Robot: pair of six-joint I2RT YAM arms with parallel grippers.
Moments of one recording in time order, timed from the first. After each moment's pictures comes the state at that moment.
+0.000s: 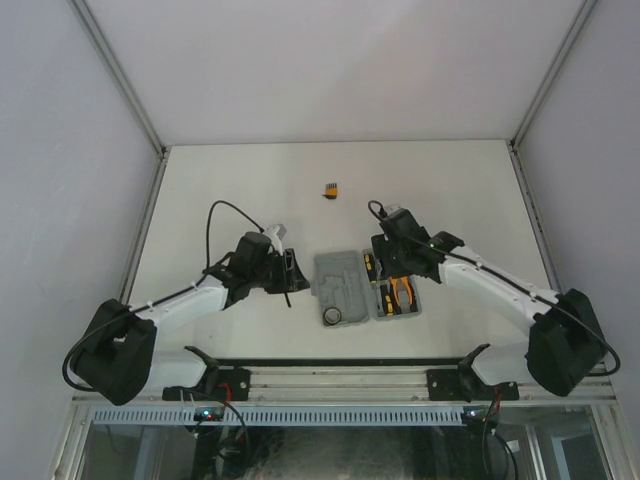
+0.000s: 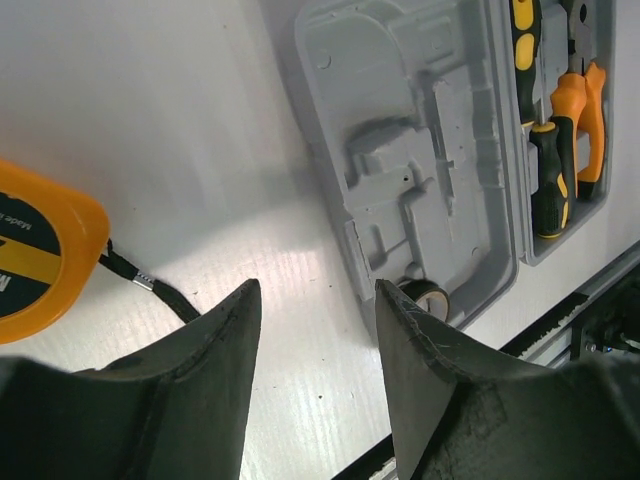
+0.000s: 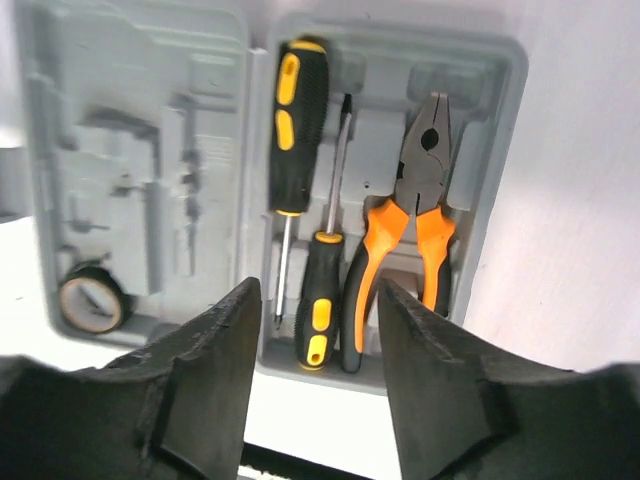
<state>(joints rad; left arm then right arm) -0.55 1.27 0.57 -0.09 0.24 -0.61 0.64 1.38 0.93 -0.63 0.12 0.39</state>
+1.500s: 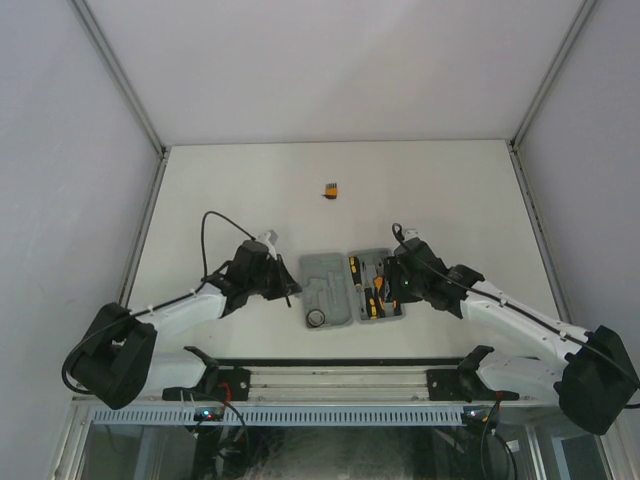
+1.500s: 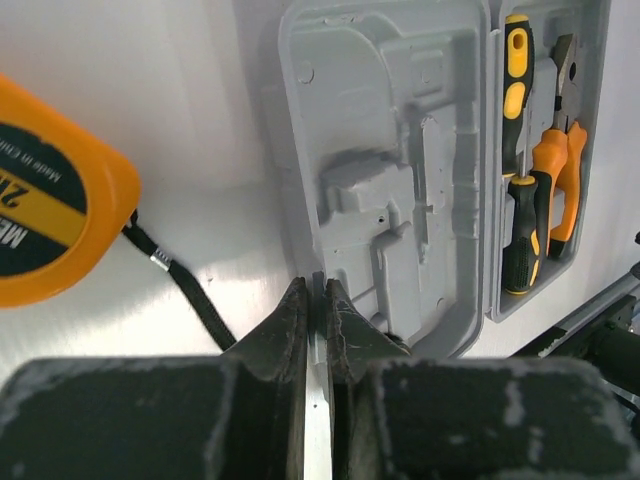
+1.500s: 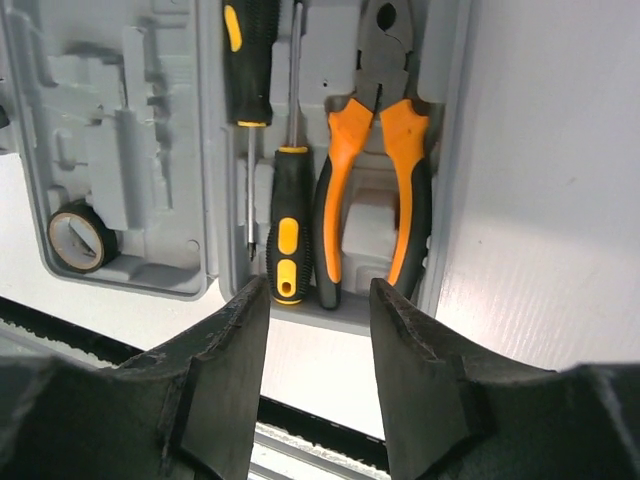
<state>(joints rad) -0.55 1.28 0.50 -0.01 0.20 -0.75 0.71 1.08 0.68 -0.54 0.07 0.59</state>
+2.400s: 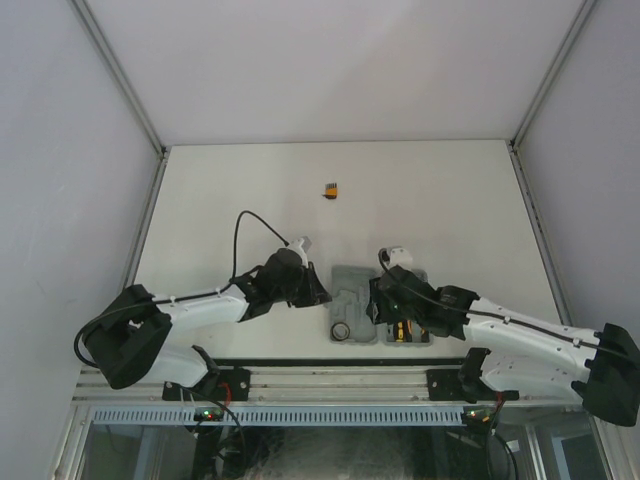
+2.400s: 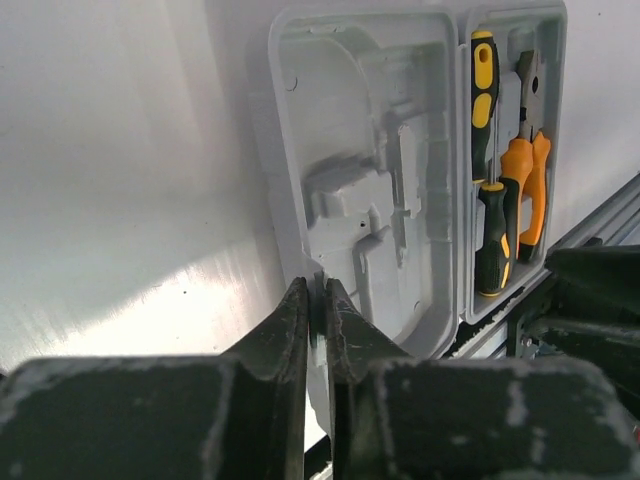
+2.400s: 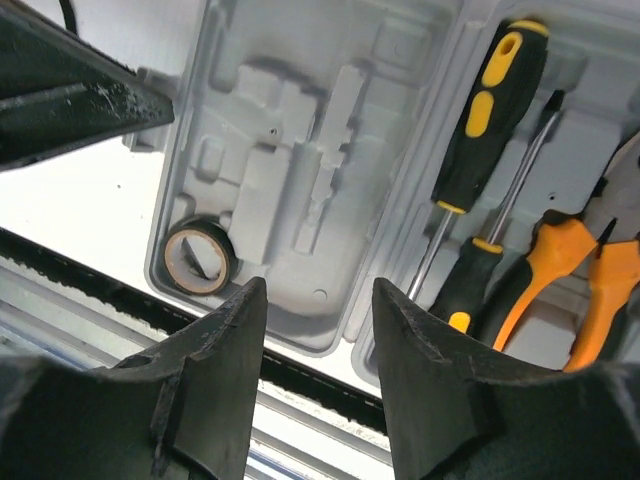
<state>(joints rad) -0.81 1.37 0.56 0.10 0.13 -0.87 0.97 0.99 0.63 -0.53 0.22 0.70</state>
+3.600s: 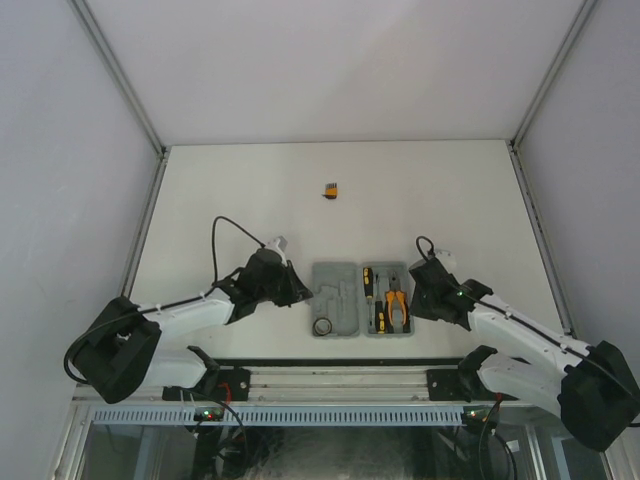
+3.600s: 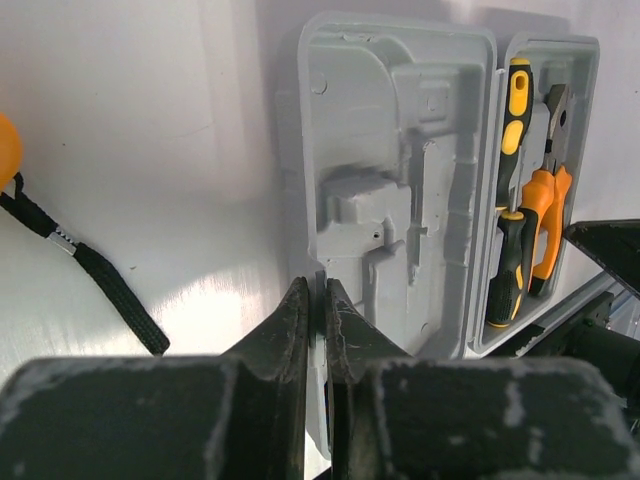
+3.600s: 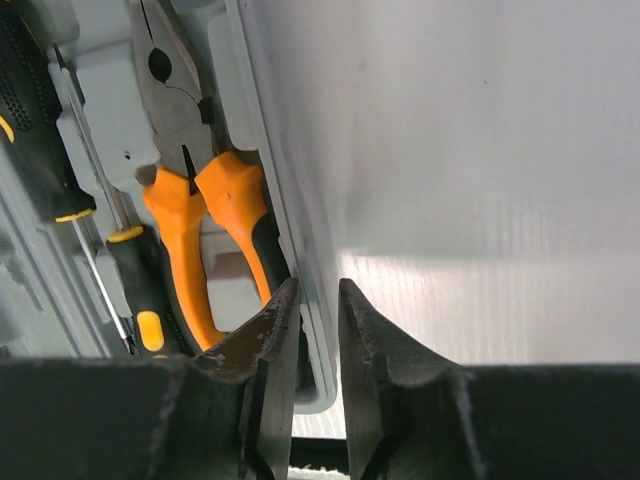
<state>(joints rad) -0.67 1.28 0.47 0.07 0.12 -0.88 0.63 0.98 0.50 -0.65 0.22 0.81</state>
